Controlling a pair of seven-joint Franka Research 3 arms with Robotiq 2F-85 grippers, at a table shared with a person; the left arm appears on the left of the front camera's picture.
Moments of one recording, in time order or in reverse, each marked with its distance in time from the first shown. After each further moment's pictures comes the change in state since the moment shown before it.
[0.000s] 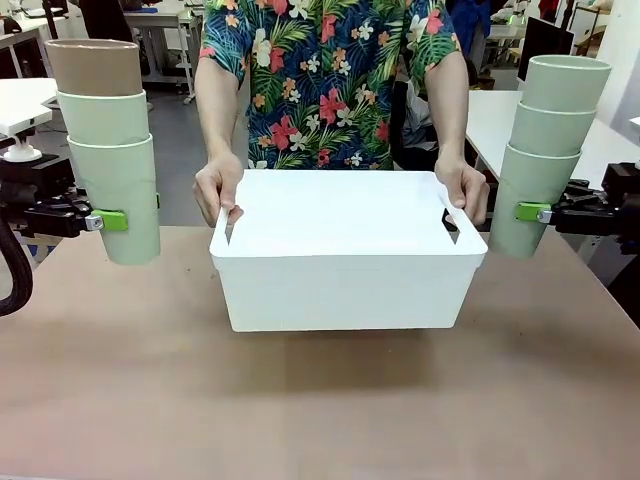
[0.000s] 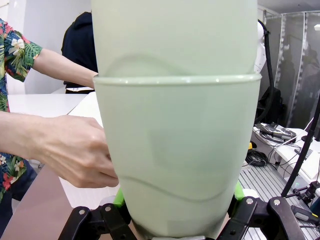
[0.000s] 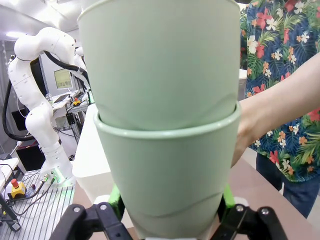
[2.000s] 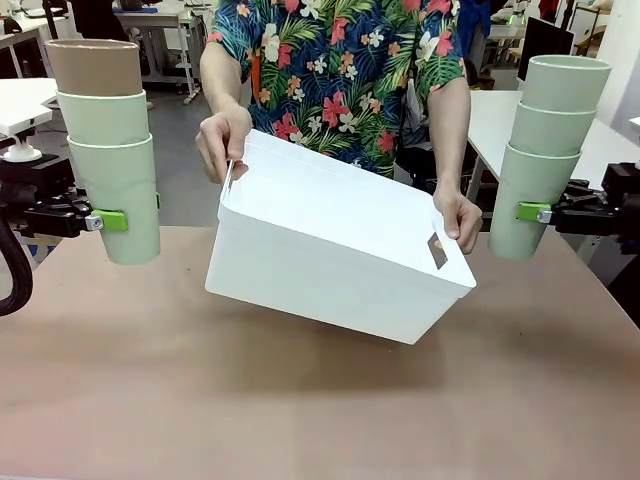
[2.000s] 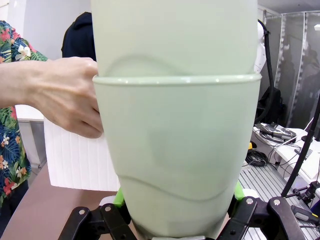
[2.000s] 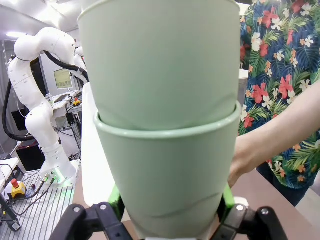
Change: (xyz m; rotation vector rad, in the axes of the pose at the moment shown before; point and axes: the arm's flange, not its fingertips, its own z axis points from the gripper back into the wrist) left arm 0.000 0.000 0.000 0.000 0.000 0.000; right arm 0.000 0.000 0.000 0.000 0.000 0.000
